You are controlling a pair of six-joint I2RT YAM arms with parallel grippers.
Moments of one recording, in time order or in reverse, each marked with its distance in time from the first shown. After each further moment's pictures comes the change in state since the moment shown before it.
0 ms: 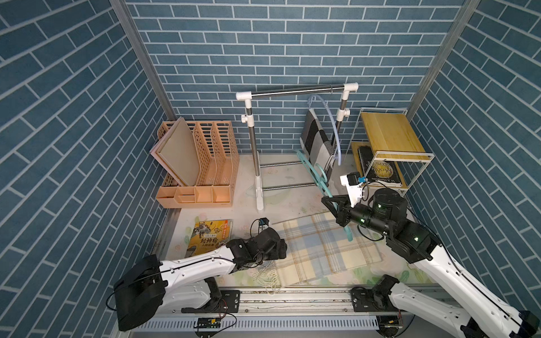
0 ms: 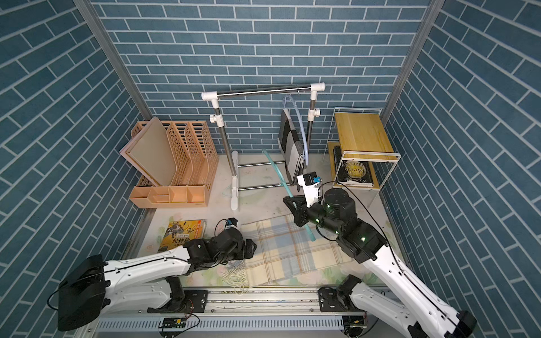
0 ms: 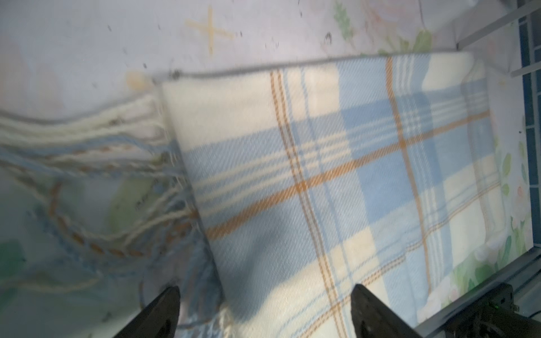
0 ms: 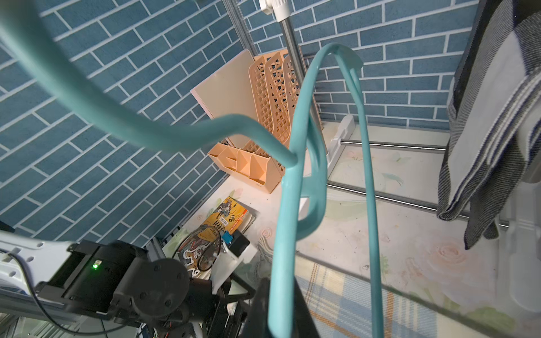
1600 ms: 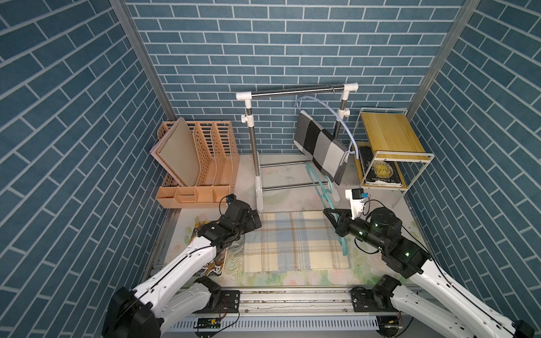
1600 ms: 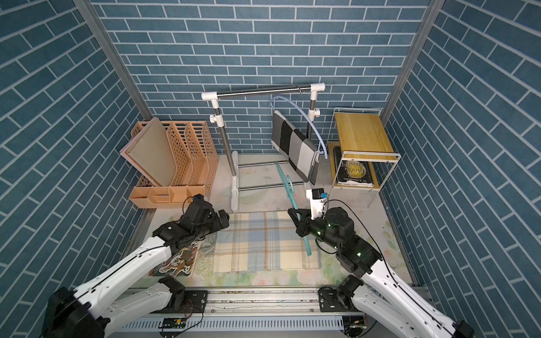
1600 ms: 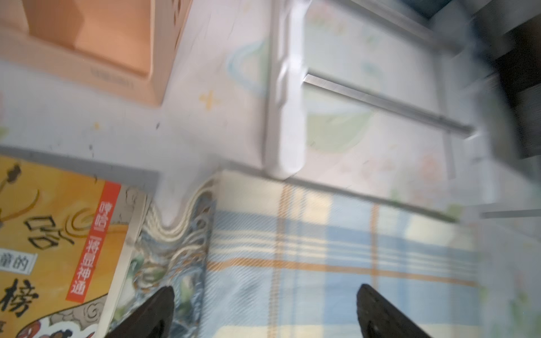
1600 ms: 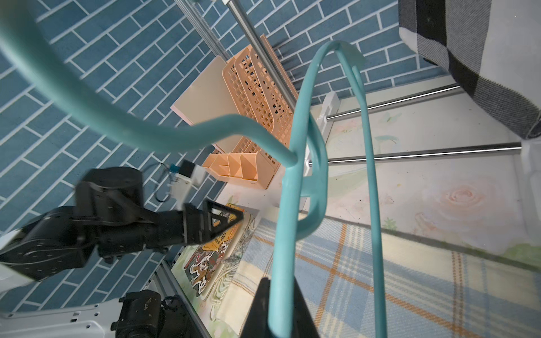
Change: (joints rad) left arm 0.489 -0.210 0.218 -0.253 -0.037 0.246; right arm -0.002 -0.179 -0.356 0.216 0.070 0.249
